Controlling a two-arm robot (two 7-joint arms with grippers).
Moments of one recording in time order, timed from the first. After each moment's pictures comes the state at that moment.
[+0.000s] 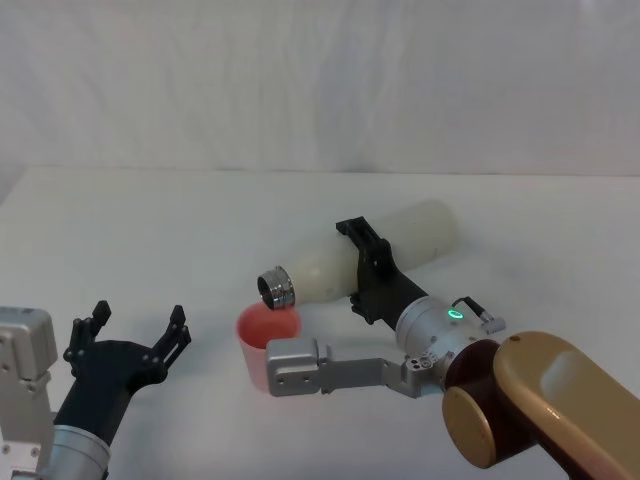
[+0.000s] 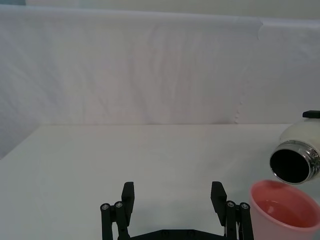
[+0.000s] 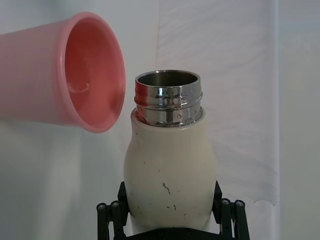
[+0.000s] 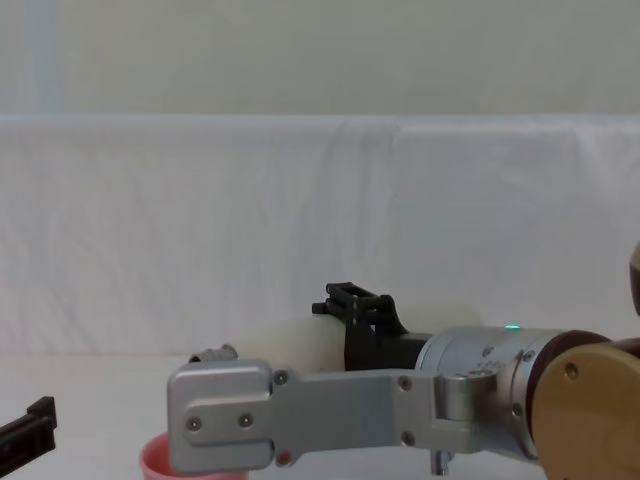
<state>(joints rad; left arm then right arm) 0.27 0.24 0.04 -1.85 -0.25 -0.02 -0.02 0.41 0.24 -0.76 -1.55 -1.11 0.24 0.31</state>
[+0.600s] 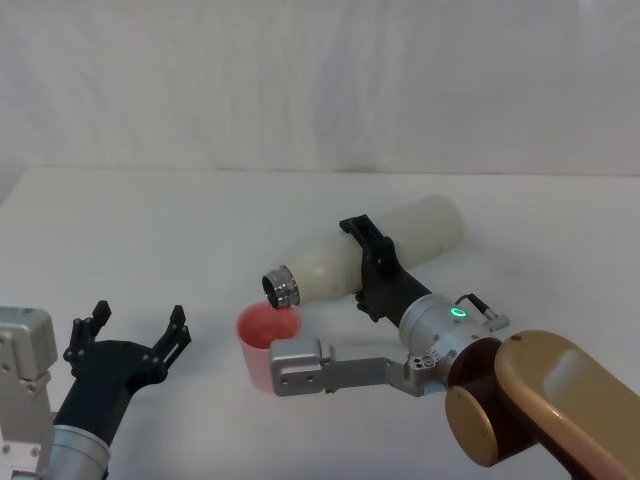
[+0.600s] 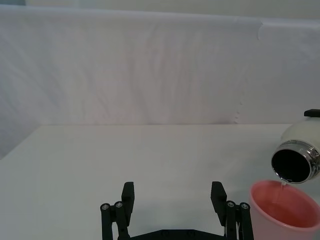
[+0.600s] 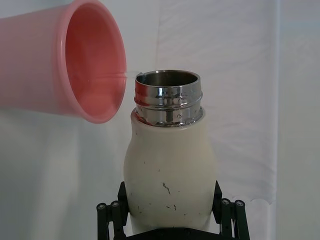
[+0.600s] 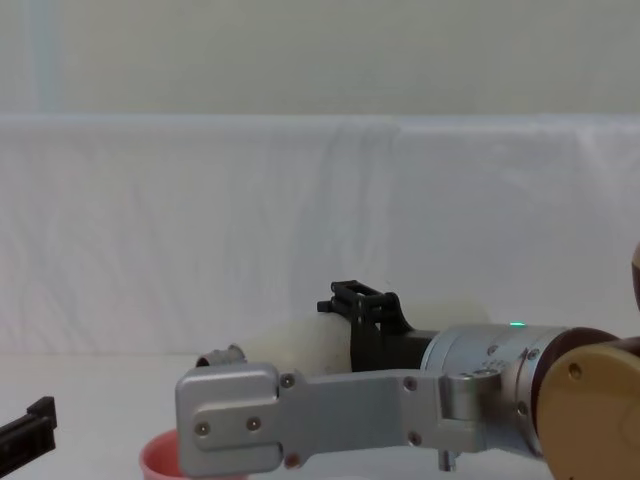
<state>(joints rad) 0.27 0.24 0.04 -1.85 -0.25 -0.02 -0.02 0.42 0.25 -0.76 -1.55 -1.12 0.25 0.32</state>
